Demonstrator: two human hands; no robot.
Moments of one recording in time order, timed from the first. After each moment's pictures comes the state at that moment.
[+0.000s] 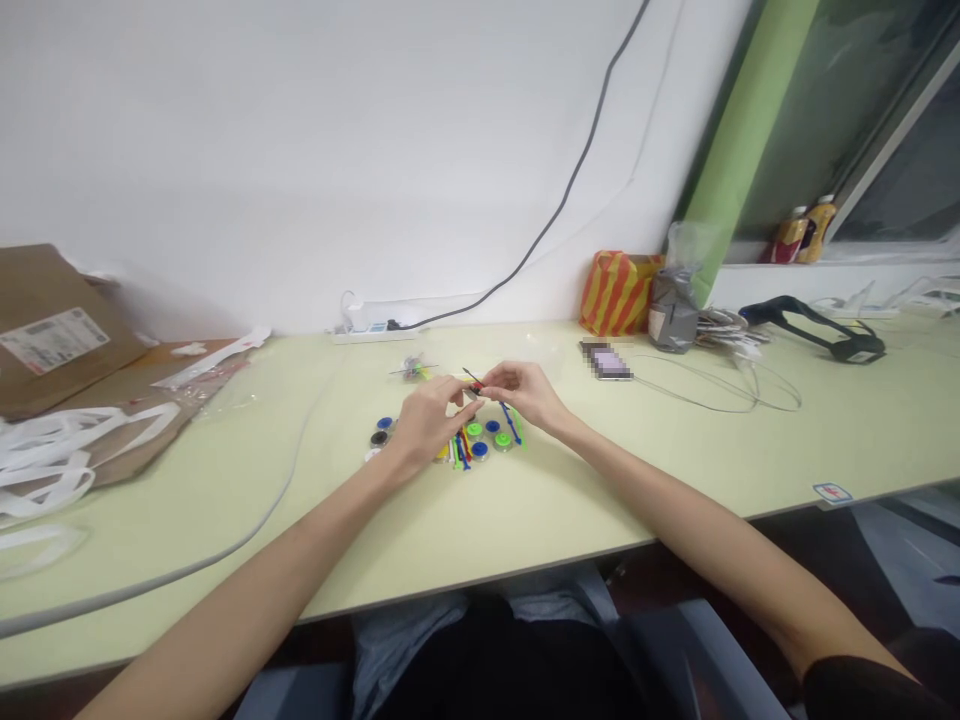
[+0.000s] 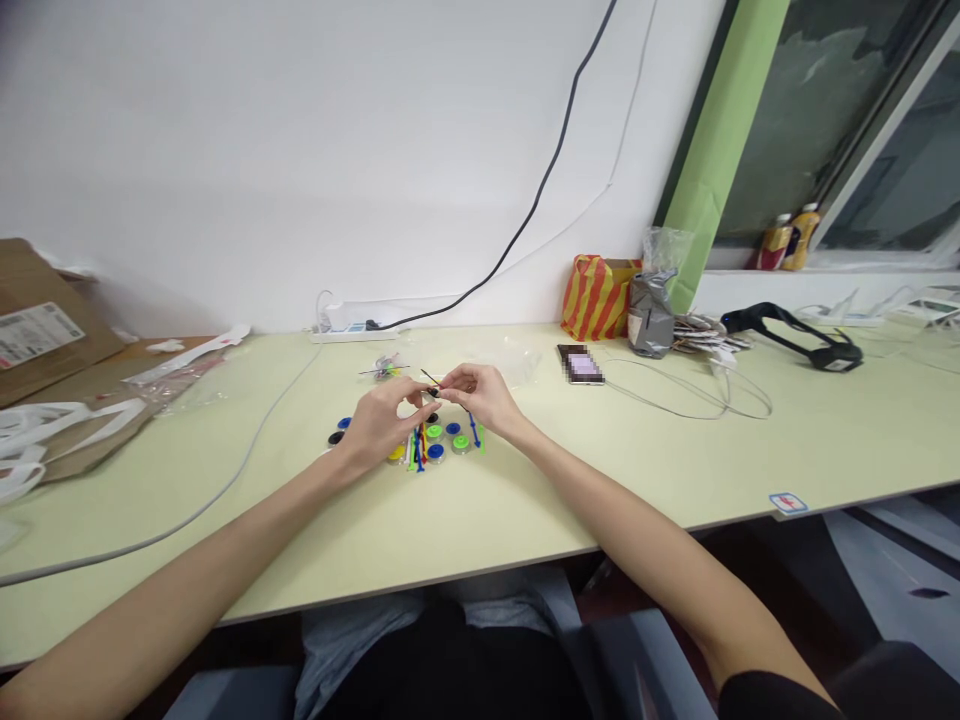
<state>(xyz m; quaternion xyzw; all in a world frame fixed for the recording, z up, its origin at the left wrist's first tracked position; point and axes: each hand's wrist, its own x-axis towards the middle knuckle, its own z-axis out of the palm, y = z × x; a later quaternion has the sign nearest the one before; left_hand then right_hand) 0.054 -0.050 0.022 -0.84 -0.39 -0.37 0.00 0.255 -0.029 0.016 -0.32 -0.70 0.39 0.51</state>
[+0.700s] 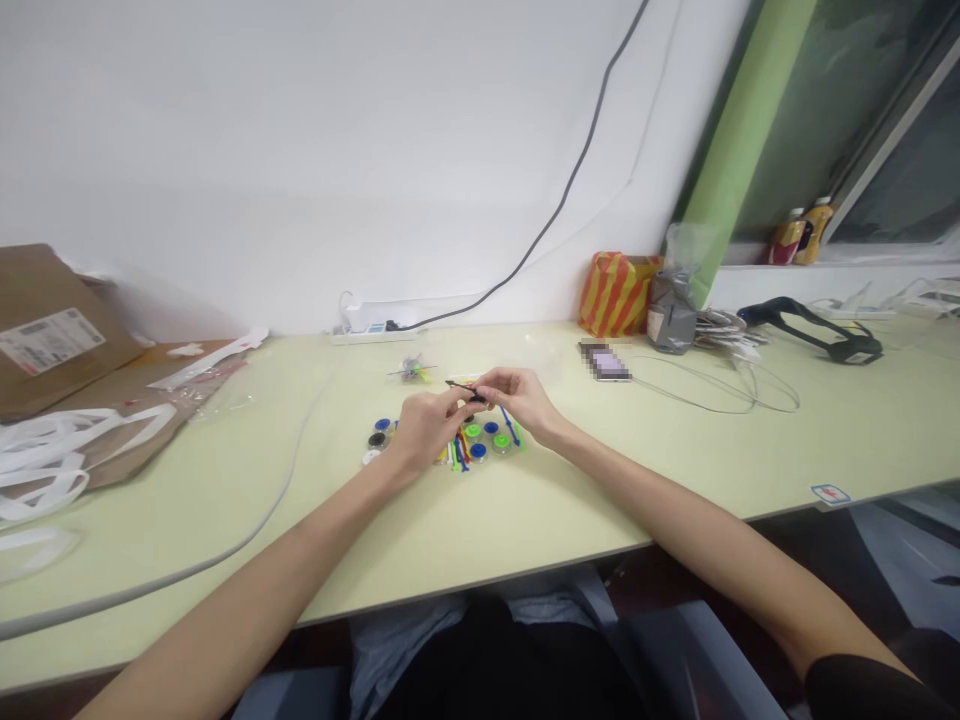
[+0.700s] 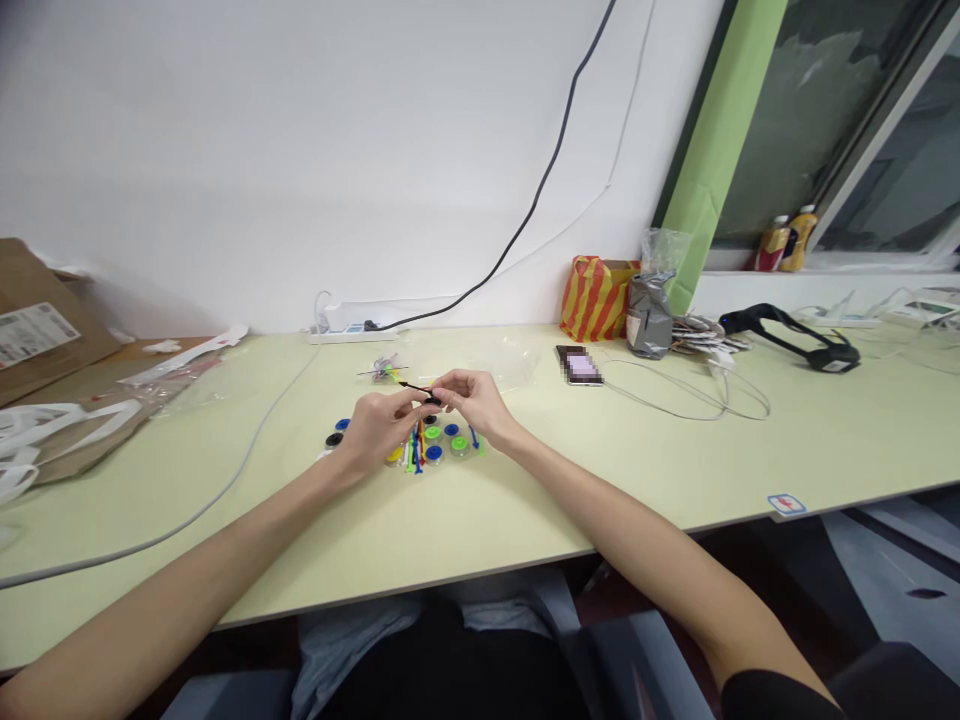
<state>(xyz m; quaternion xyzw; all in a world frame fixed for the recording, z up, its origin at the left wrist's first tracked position) 0.055 -0.054 0.017 -0.83 -0.41 -0.38 -0.01 0.245 -0.040 0.015 -0.30 -0.66 0.46 0.52</state>
